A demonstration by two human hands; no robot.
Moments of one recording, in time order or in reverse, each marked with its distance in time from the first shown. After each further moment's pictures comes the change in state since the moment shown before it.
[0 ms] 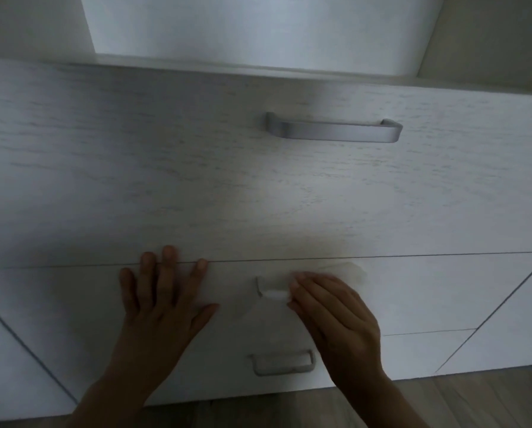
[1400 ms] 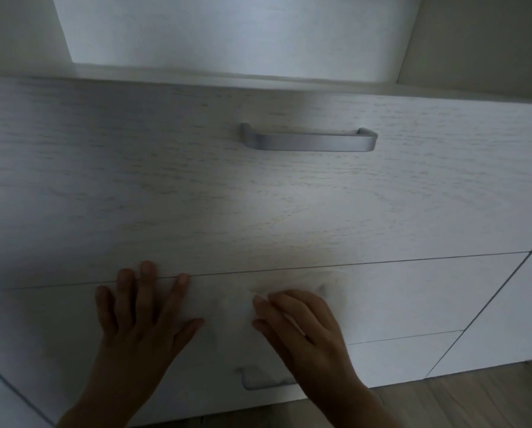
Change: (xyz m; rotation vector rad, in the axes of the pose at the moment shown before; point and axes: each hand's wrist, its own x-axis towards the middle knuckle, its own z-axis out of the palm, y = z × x) left_hand -0.004 -0.001 0.004 0.037 0.034 0.015; right_hand 0.004 -0.012 0.012 0.035 -0.023 -0.021
